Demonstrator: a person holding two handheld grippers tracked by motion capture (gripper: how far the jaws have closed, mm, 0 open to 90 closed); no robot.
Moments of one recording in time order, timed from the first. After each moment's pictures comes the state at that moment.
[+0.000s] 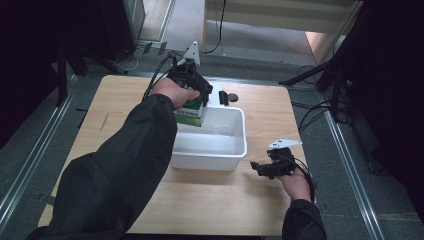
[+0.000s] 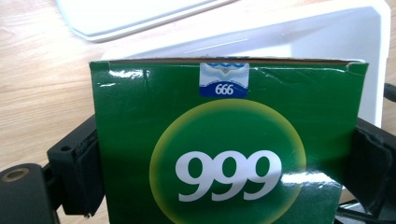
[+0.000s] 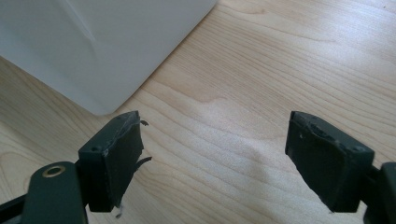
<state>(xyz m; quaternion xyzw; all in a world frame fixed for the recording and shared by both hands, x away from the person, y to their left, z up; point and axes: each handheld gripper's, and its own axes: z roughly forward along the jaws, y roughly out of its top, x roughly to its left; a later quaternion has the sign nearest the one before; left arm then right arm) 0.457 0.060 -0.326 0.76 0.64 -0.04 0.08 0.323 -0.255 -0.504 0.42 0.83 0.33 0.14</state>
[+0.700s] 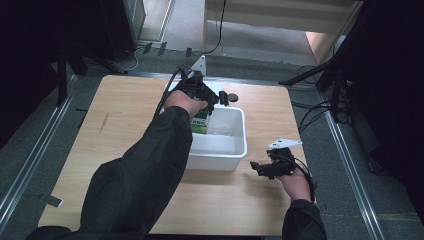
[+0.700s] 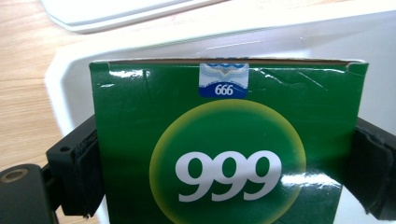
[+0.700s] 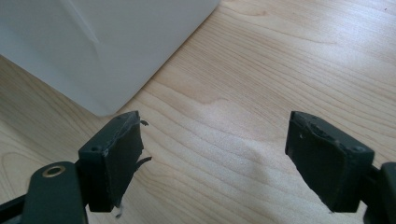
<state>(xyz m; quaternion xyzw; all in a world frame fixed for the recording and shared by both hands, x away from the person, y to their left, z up) 0.461 0.036 -0.368 0.74 0.67 -0.03 0.06 0.323 -0.254 -0.504 0.42 0.83 0.33 0.14</state>
